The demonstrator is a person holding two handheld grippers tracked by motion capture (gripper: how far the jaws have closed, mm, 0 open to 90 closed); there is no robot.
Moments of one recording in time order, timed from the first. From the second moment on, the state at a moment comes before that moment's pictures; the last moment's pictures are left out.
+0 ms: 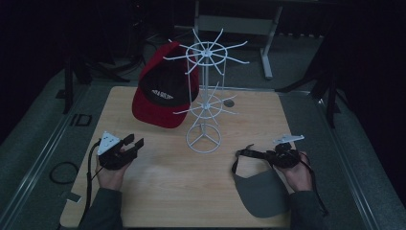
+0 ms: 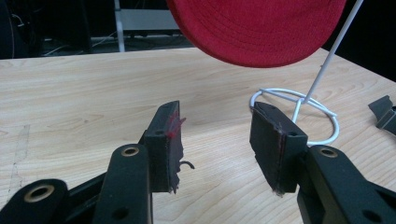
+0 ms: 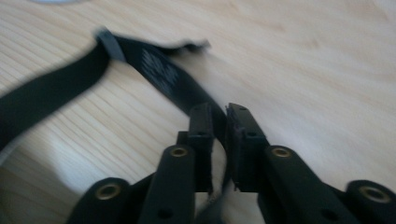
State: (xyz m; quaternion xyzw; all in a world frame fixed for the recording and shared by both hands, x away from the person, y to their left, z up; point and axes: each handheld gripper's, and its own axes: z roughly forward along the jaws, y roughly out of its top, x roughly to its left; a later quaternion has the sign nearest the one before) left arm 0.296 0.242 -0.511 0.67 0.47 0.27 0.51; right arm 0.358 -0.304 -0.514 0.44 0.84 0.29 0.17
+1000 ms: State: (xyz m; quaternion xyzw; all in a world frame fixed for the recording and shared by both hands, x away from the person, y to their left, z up) left arm 0.297 0.243 -0.512 0.67 0.48 0.26 0.51; right arm 0.401 -0.251 -0.510 0.33 0.88 0.32 0.10
